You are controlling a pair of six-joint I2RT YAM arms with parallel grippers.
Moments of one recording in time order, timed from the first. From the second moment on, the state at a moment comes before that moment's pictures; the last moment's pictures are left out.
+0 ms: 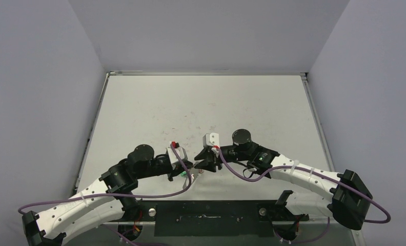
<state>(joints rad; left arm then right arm) -0.93 0.65 0.57 -0.23 0.30 0.09 0.91 1.15 0.67 0.20 -0.68 -0.19</state>
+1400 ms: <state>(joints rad) -0.93 0.46 0.34 -0.05 0.21 0.00 0.92 1.14 0.61 0.43 -0.68 -0.05</state>
